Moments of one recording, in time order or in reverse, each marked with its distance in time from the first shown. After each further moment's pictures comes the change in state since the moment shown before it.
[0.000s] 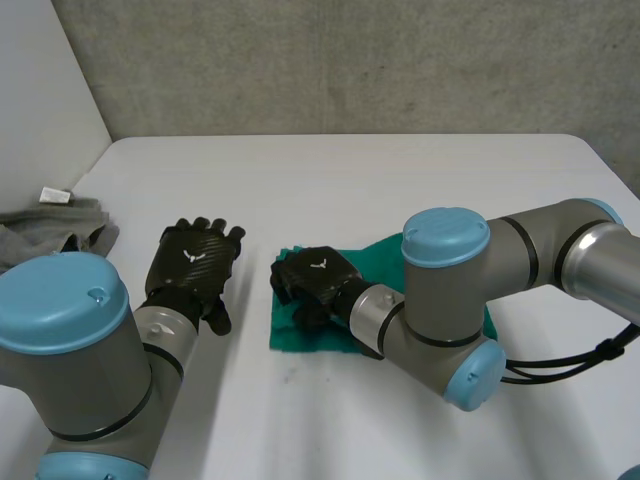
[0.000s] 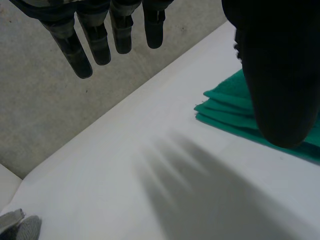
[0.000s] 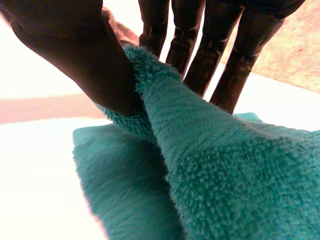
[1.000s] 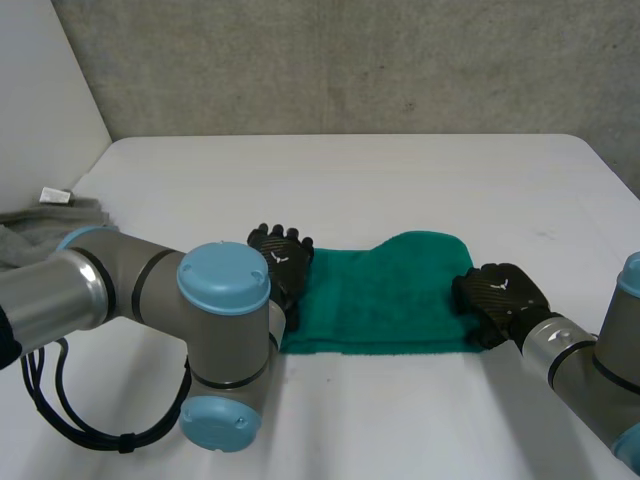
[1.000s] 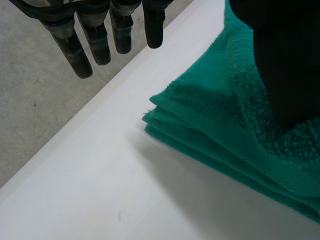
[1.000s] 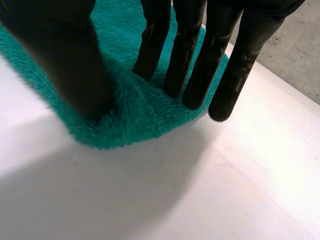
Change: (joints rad) left arm -0.163 -0.430 0.456 -0.083 -0.081 0.080; right arm -0.493 -0.368 0.719 -0.262 0.059 -0.400; left_hand 0.000 0.000 0.000 0.000 0.000; right_hand -0.201 -0.243 -0.244 -0.261 -0.270
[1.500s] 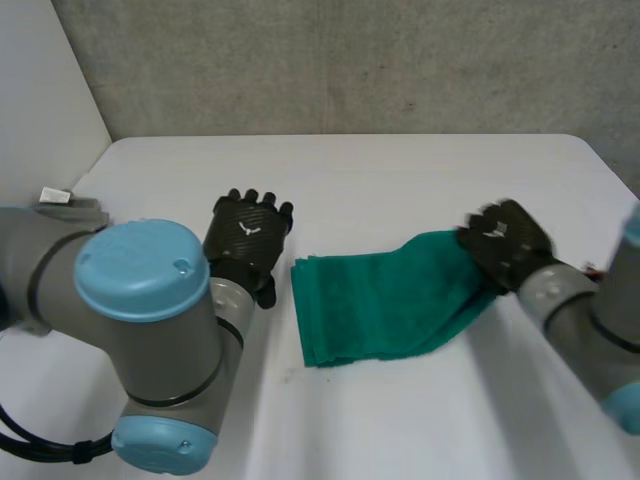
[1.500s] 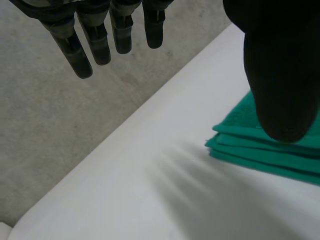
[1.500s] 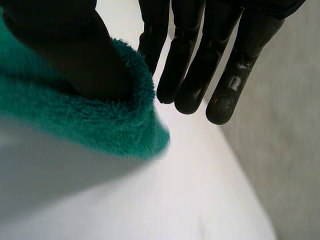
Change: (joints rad) left arm 0.020 0.290 -0.181 0.006 0.000 -0.018; right arm 0.136 -0.094 -0.186 0.090 0.121 -0.323; left_hand 0.000 0.000 0.000 0.000 0.000; right_hand 0.174 0.240 0.244 0.263 0.263
